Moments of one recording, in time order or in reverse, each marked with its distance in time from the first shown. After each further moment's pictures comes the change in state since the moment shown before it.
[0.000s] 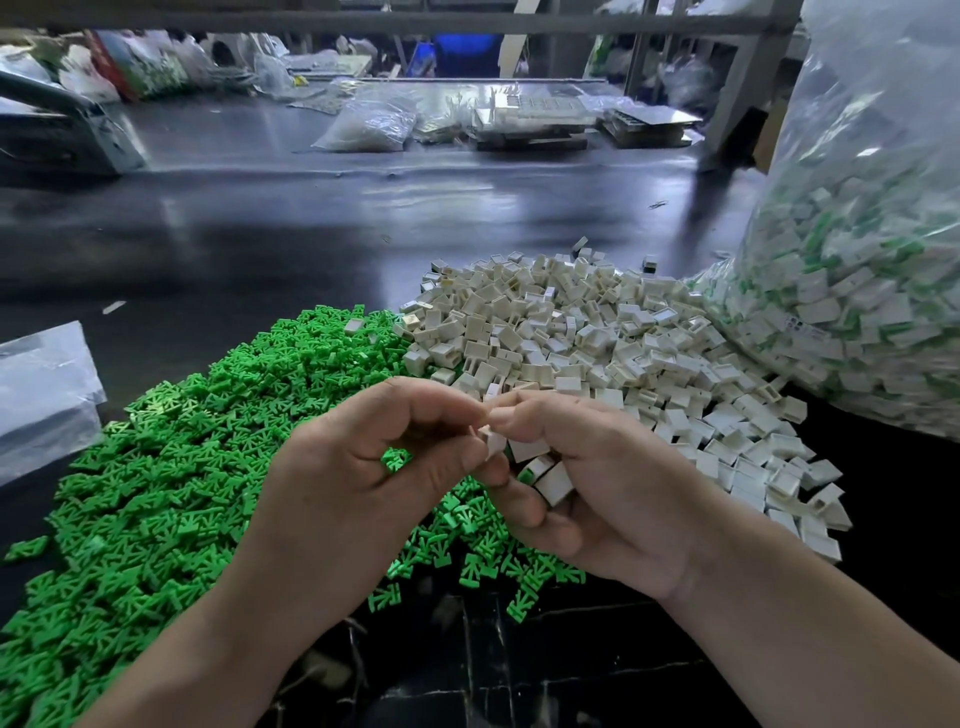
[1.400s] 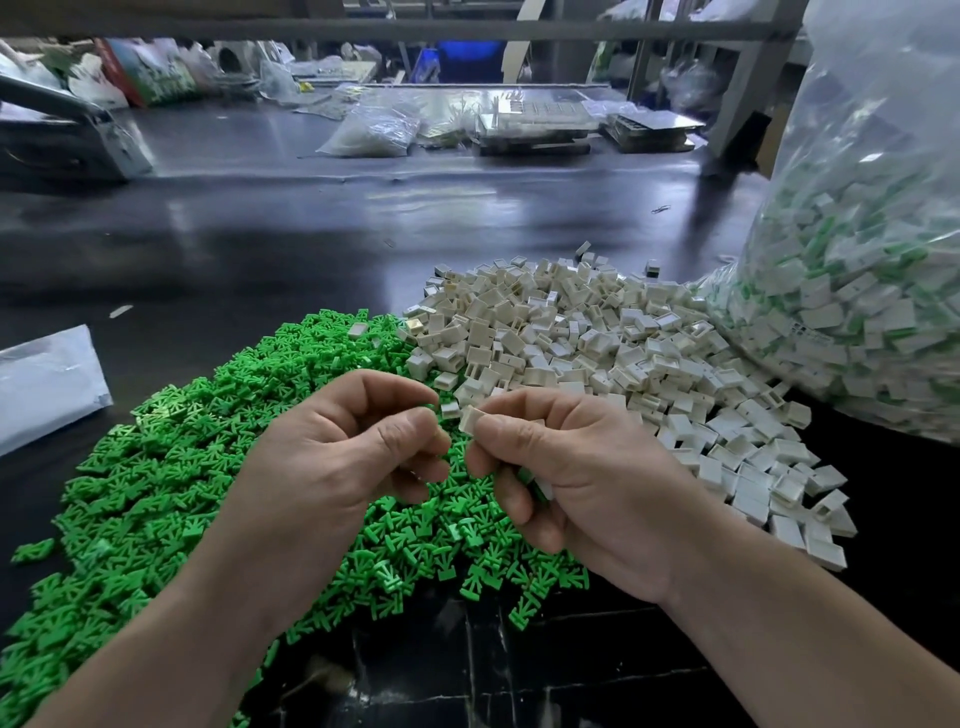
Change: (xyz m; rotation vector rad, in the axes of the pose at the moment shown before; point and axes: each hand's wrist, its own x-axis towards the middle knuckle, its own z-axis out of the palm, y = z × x) left_hand 0.007 -0.027 -0.014 -0.488 -0.013 -0.468; right_hand 0.003 0.006 -0.001 -0.151 0.131 -0.131
